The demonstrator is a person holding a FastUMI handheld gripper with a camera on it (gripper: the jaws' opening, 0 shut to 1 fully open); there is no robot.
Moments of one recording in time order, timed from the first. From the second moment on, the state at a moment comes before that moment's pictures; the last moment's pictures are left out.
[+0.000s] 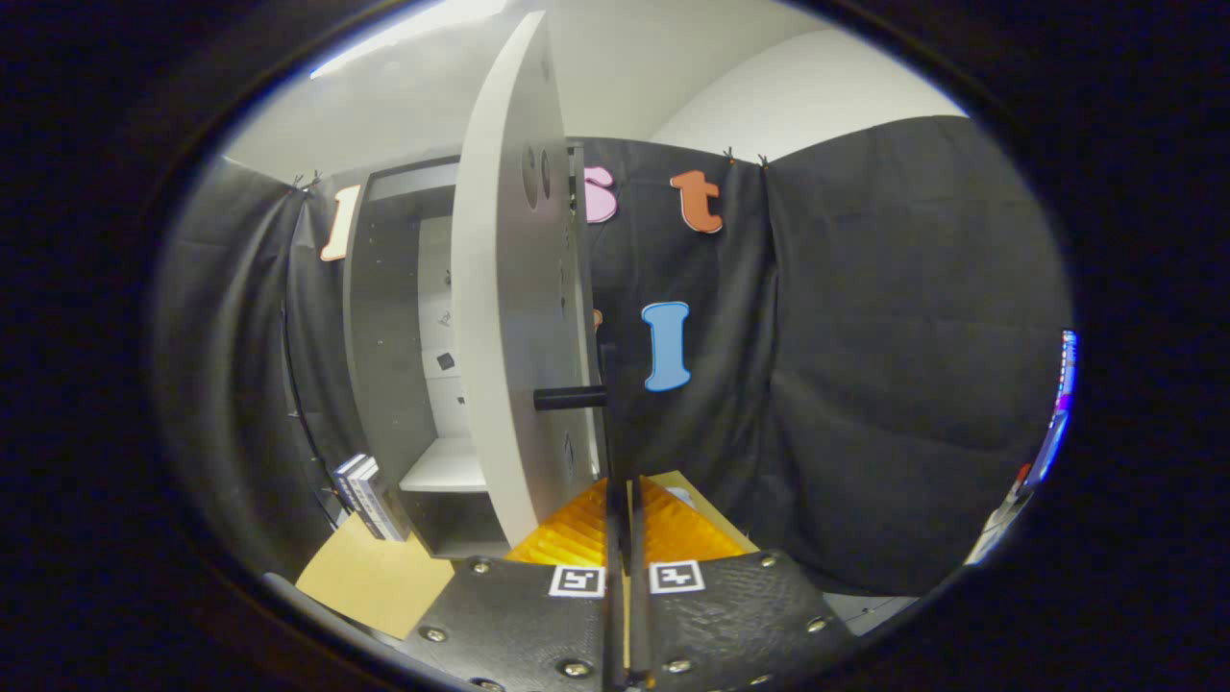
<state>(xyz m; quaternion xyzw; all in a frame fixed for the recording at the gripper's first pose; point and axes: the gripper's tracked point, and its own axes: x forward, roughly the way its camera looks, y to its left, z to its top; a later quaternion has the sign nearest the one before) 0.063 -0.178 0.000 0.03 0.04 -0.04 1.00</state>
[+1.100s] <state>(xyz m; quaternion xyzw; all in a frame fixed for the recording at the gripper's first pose) 0.073 -0.237 -0.006 0.03 0.05 0.03 1.00</state>
